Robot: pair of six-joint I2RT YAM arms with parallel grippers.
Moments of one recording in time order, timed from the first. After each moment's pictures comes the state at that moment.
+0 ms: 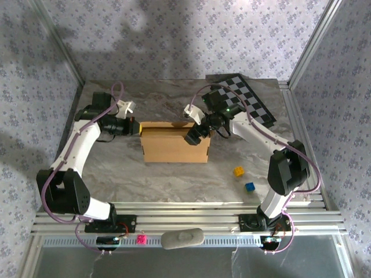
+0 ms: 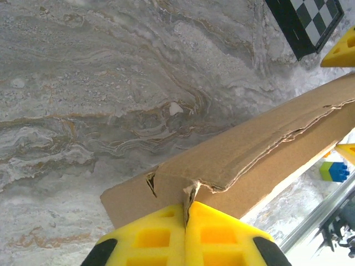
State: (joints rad) left arm -0.08 1.43 1.25 -0.90 0.61 -0.02; right arm 0.56 1.71 1.44 -0.70 -0.42 -0.41
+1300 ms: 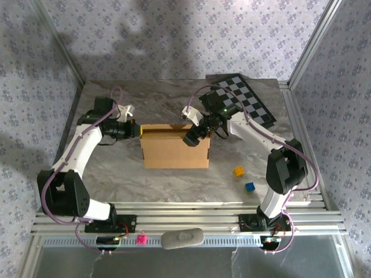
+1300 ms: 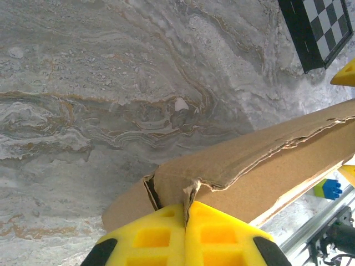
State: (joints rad) left arm -0.09 1.39 1.14 -0.81 0.59 -0.15; right arm 0.57 1.72 1.45 -0.72 -0.40 -0.41
